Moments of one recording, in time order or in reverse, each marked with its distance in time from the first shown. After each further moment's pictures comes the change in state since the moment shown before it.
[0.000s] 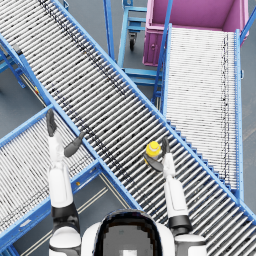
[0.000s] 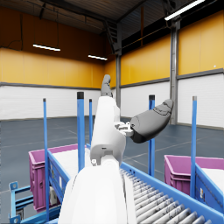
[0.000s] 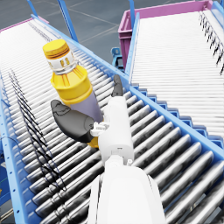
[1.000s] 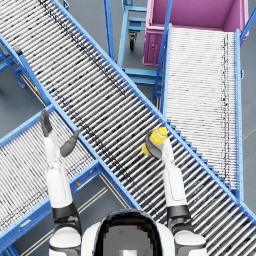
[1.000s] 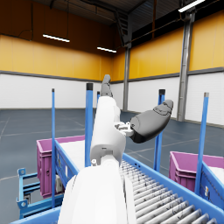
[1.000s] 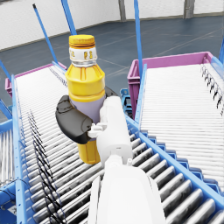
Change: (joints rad) left arm -0.033 0.022 -0.056 0.011 0.000 0.000 0.000; right arm 0.164 -0.024 -0.012 0.115 0.001 0.087 0.001
